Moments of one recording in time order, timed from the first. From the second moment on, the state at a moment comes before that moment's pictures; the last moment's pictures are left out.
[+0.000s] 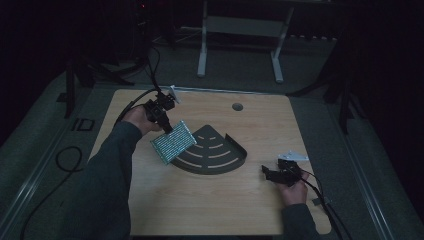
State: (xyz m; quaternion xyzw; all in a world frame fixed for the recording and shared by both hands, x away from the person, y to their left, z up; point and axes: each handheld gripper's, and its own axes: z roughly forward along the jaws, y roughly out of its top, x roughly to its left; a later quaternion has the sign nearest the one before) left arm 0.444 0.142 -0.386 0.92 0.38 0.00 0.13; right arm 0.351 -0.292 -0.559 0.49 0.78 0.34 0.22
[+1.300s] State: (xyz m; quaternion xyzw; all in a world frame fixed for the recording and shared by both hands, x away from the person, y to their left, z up) left arm 0.465 0.115 -0.406 0.92 0.37 -0.01 0.12; right arm 0.351 -0.292 -0.559 0.49 0.78 0.34 0.22
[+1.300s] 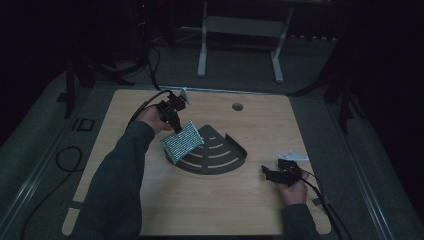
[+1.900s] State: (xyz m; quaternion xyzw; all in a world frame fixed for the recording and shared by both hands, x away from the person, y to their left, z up) left arm 0.477 0.107 -0.418 0.92 0.37 -0.01 0.13; right arm 0.351 -0.292 -0.559 0.49 0.78 0.34 0.22
